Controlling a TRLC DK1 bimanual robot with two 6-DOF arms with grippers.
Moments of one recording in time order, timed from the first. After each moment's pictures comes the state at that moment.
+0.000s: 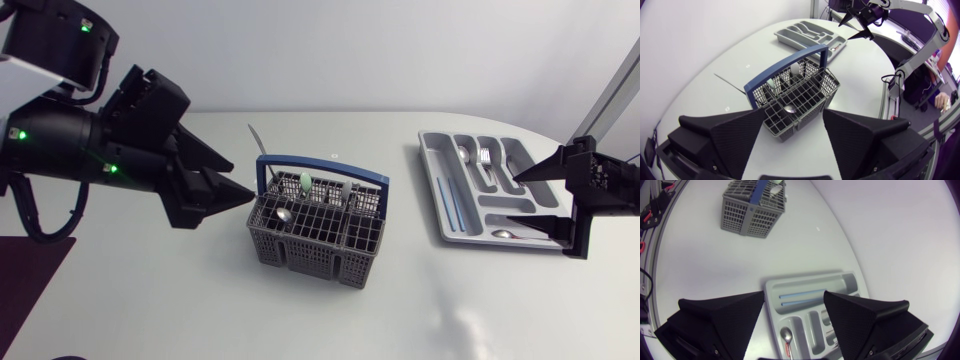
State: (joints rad) left arm -0.41 1.18 1.06 -0.67 0.41 0.42; right arm -0.41 1.29 0.88 -0.66 -0.67 -1.61
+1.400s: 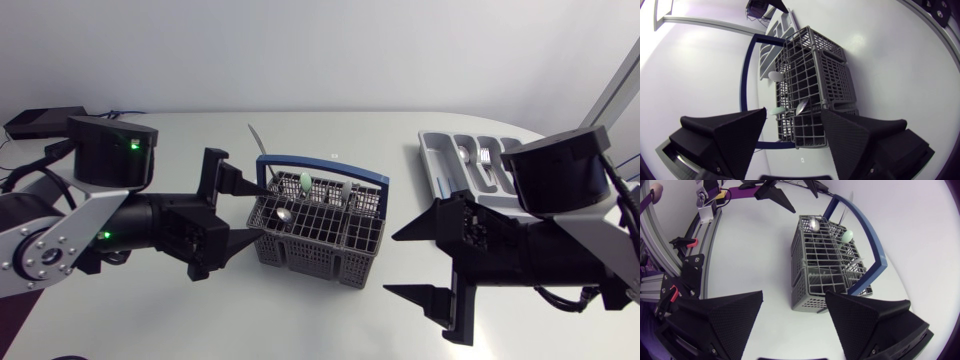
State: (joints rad) left arm -0.45 1.22 0.65 -0.04 0.40 1.58; right arm 0.51 0.99 0.63 -0.48 -0.38 -0.68
